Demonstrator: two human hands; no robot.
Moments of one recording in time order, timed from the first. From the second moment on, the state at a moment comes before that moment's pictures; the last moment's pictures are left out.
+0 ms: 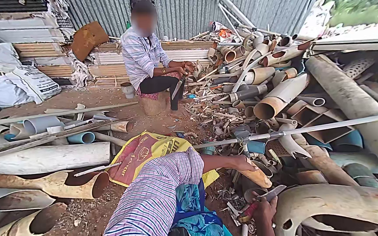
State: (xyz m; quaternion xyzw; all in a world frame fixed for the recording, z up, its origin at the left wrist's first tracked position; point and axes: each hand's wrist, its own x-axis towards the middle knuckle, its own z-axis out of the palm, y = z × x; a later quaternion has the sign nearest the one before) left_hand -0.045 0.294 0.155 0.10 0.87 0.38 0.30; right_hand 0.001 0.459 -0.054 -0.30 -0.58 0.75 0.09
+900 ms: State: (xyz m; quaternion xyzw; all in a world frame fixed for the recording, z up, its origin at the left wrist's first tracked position) left_hand -0.031 0.296 0.172 0.09 0.88 0.36 0.31; right_hand 0.005 0.454 -0.052 -0.30 -0.57 0.77 0.05
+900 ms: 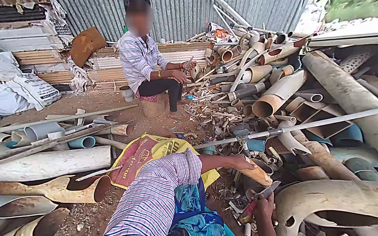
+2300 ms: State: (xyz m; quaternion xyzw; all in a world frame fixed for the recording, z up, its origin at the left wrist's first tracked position) left_hand -0.066 0.293 0.129 -0.02 0.85 0.47 0.23; right_hand 0.007 0.432 0.014 -0.06 -0.82 0.57 0.04
